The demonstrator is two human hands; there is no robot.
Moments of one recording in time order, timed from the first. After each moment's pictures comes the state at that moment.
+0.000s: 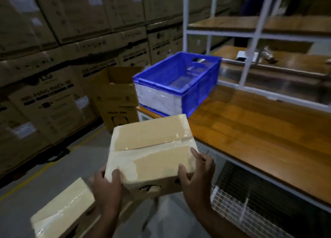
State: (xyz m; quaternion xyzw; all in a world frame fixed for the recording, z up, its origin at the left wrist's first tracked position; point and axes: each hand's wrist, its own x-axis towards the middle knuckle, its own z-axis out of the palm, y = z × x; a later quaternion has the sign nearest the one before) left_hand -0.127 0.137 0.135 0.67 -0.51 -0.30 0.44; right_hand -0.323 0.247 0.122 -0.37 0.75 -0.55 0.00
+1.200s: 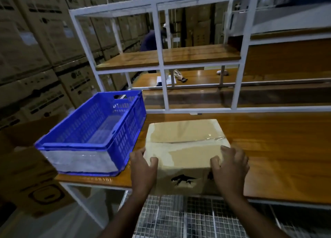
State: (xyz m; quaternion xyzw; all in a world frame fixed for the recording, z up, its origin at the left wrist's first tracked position) left_hand -0.457 0.107 0.185 0.33 -0.82 -0.36 0.29; right_hand -0.557 0.325 0.173 -0.08 0.90 -0.37 -0.22
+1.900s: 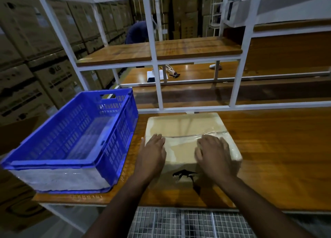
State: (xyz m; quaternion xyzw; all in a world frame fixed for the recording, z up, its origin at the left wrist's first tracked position) left_hand -0.549 0.057 0.202 0.11 -0.98 -0.11 0.14; right_hand -0.615 0.257 0.199 -0.23 0.95 -0.18 -0.13
